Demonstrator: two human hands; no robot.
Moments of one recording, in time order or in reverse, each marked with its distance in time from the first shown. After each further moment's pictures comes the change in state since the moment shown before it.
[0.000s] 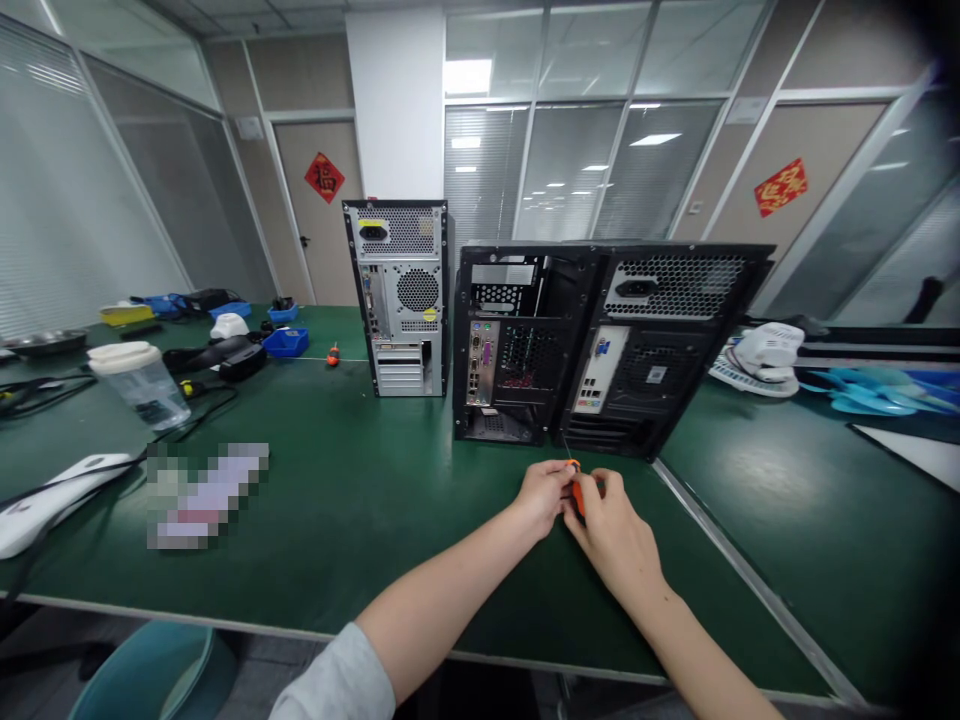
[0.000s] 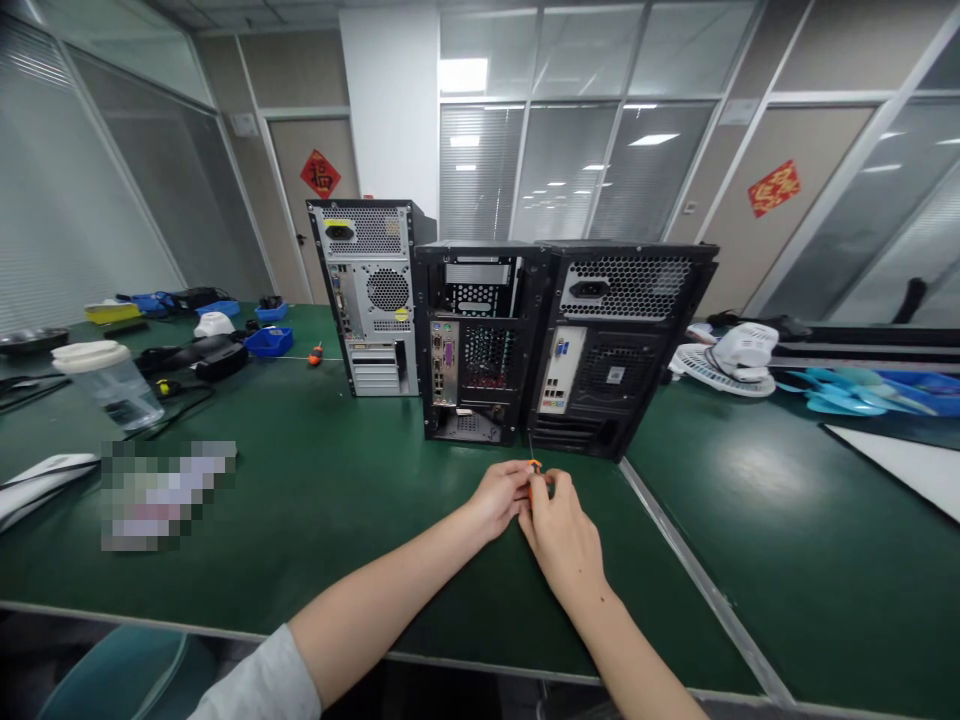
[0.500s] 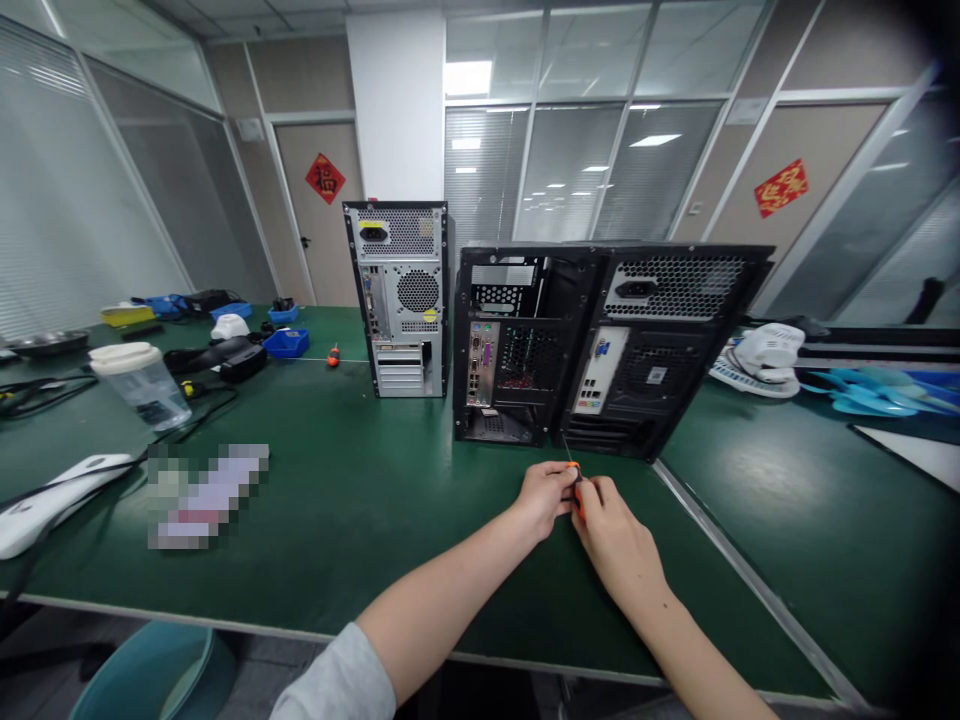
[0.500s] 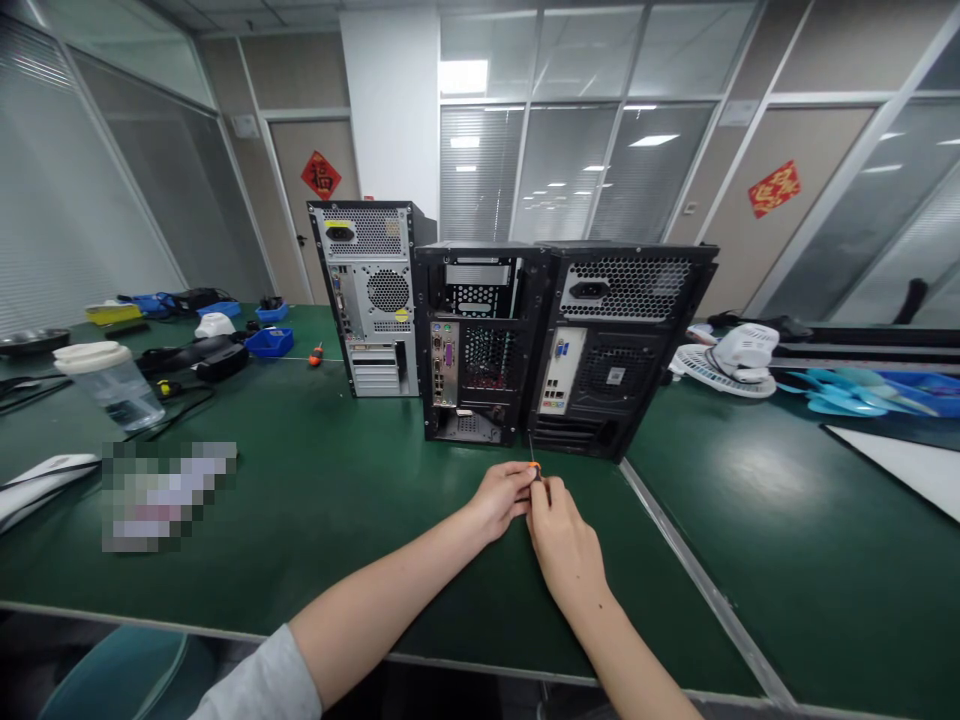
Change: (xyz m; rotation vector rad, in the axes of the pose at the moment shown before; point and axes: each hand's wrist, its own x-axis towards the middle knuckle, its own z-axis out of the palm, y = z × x) left_hand -0.007 0.005 0.003 0.056 0.023 -0.020; right_hand -0.006 0.000 0.005 -0.093 0.092 -0.065
